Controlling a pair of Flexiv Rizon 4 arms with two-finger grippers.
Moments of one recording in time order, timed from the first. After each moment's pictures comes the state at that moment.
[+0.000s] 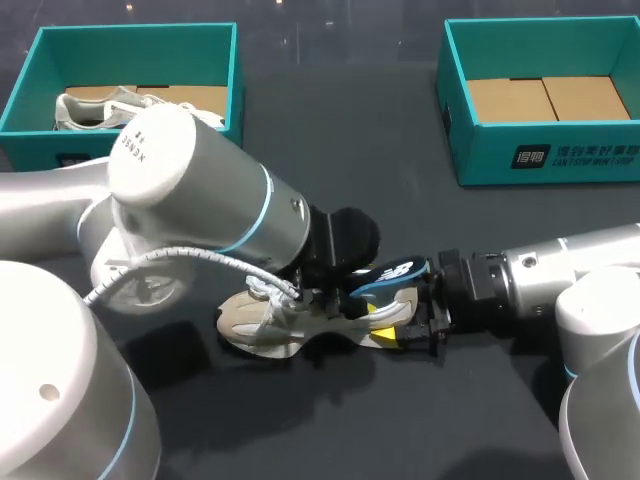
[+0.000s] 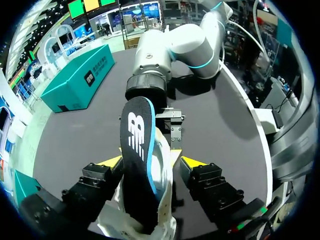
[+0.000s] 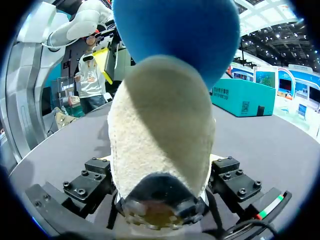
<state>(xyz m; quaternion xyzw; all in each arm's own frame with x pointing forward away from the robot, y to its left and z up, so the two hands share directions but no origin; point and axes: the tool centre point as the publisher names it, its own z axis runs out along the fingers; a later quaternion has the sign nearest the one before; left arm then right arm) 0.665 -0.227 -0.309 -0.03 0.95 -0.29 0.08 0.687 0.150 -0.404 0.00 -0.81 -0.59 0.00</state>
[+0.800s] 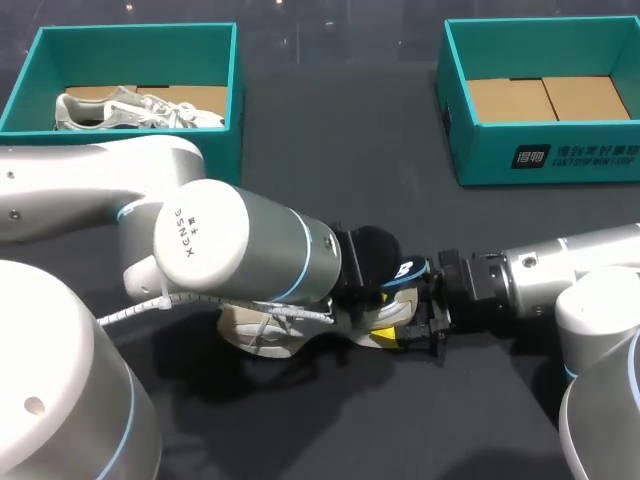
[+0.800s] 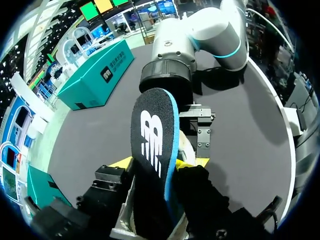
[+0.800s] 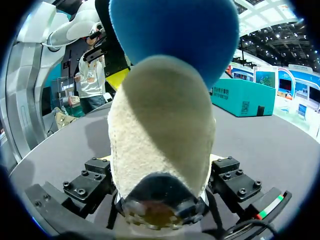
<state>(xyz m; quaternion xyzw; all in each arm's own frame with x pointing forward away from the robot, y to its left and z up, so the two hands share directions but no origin) 0.692 -0.245 -0.335 -0.07 0.94 -0.27 0.18 0.687 0.150 -0.404 0.00 -0.81 -0.59 0.00</state>
